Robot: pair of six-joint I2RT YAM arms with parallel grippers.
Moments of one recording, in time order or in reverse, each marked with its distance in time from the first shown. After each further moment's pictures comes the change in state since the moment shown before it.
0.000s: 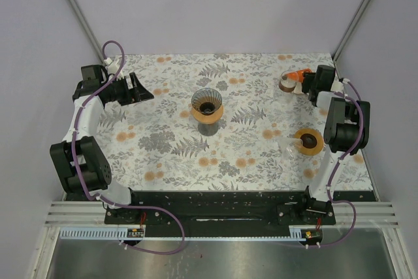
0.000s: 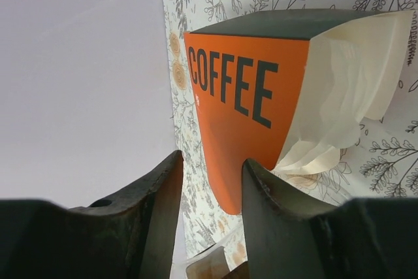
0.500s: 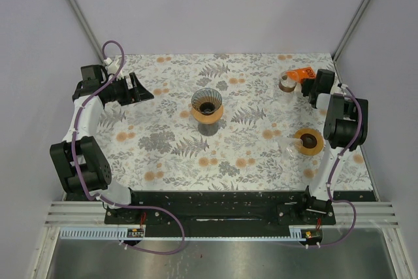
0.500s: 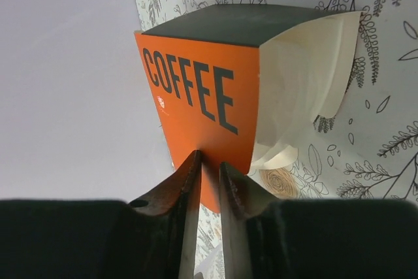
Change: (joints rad) left arm 0.002 0.000 0.000 0.000 0.006 0.000; right arm -0.019 0.071 0.000 0.040 -0.042 0.059
